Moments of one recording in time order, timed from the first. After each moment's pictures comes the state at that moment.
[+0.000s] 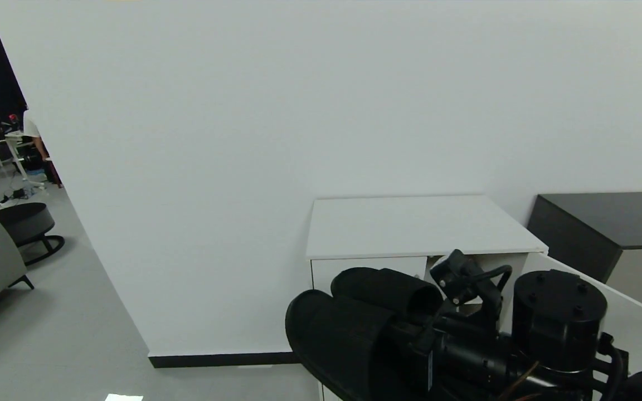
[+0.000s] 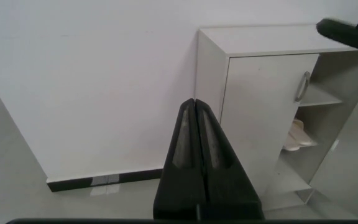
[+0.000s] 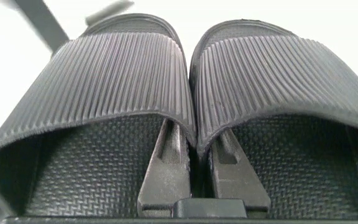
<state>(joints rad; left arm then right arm) 0.00 0.00 0.00 0.00 -0.08 0.00 0.85 1.79 -0.47 -1.14 0.13 0.21</state>
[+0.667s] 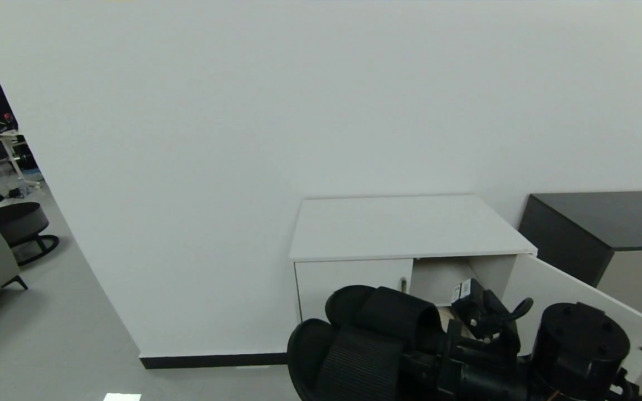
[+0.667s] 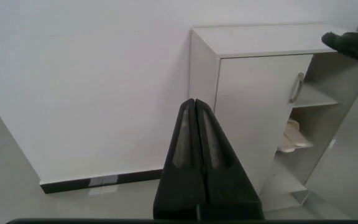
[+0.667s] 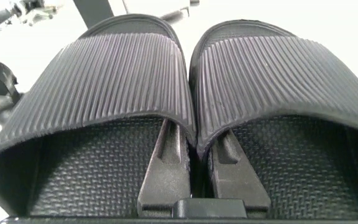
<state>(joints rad) 0.00 0.00 0.00 0.00 -0.08 0.00 0.82 1.93 -0.28 -1.57 0.34 0.19</state>
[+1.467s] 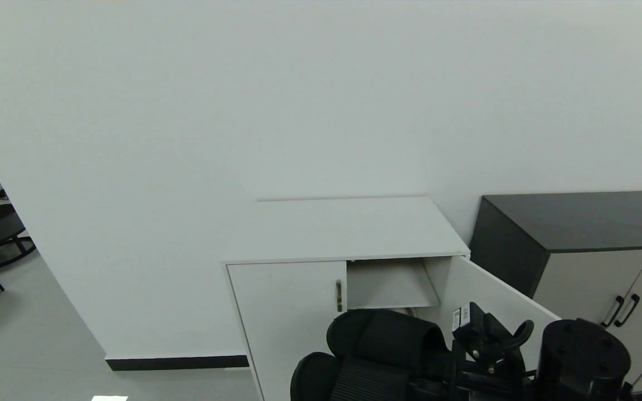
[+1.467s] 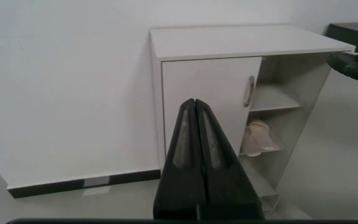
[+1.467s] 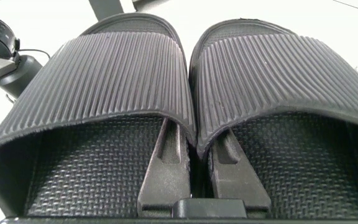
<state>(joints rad) 0.00 0.00 0.00 0.00 -0.08 0.00 0.82 1.93 -0.21 -1.57 0.37 0.14</state>
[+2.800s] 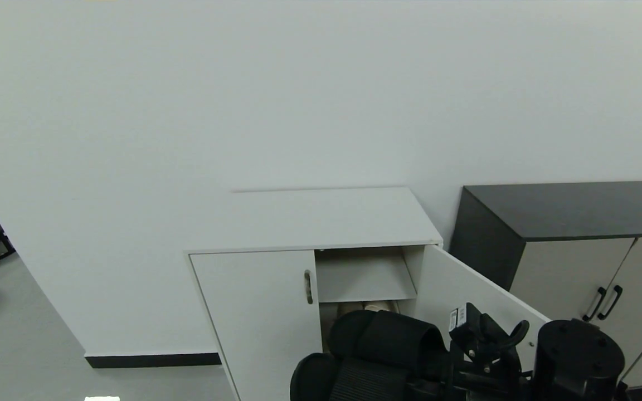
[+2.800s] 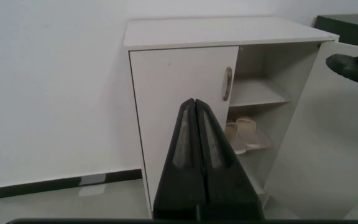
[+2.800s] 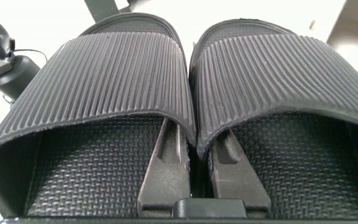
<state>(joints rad) 0.00 0.00 0.00 0.00 -0.08 0.00 0.82 1.95 -0.21 -1.57 0.37 0.15</state>
